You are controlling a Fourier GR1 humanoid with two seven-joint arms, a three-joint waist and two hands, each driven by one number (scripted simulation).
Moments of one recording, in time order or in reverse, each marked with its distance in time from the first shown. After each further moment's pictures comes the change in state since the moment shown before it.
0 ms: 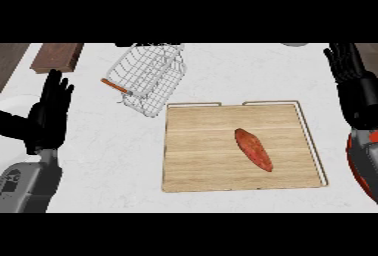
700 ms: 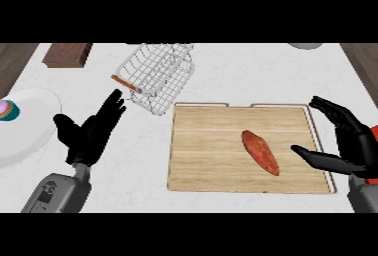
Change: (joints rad) left arm 0.054 -0.054 -0.227 -0.083 -0.034 -0.138 0.192; right arm 0.271 0.063 -0.029 0.061 0.019 0.165 -0.426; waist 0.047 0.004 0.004
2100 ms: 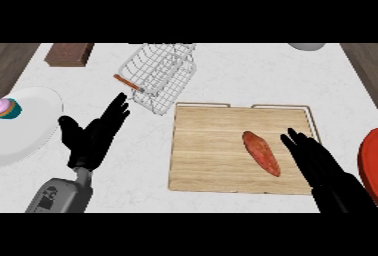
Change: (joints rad) left arm 0.027 -0.017 -0.010 -0.057 -0.028 -0.017 0.066; right arm 0.177 -0.224 0.441 -0.868 0.981 -0.055 1.234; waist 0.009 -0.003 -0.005
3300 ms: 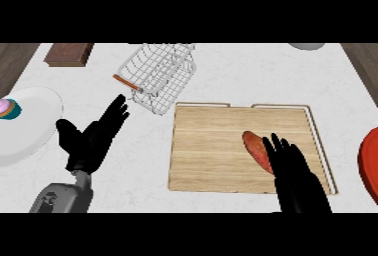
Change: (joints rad) left arm 0.036 -0.069 0.072 -0.041 -0.079 -0.066 0.032; right arm 0.013 0.292 0.060 0.238 0.361 0.113 0.108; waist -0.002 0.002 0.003
